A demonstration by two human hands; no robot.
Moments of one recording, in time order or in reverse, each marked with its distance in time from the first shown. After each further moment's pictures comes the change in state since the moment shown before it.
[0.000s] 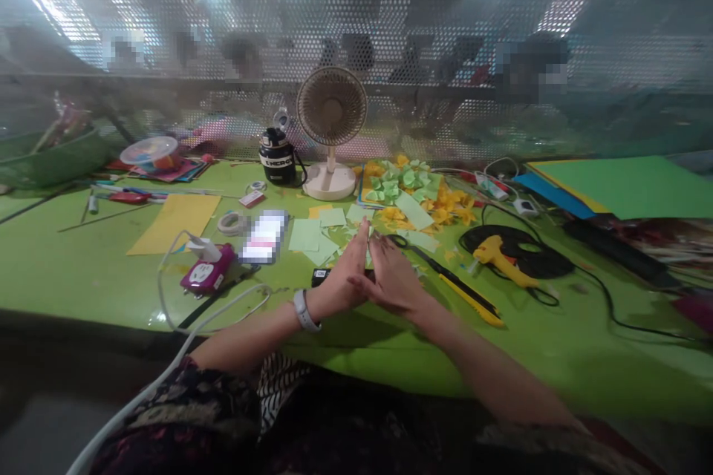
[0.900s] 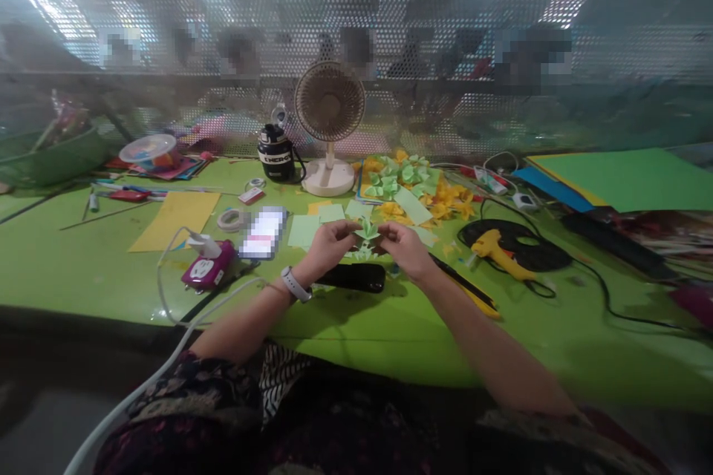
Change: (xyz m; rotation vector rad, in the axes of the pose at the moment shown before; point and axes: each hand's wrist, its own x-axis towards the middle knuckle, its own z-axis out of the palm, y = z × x) left_hand 0.022 -0.019 -0.021 -0.545 0.175 -0.525; right_hand 0.017 0.038 -0.002 0.981 0.055 0.661
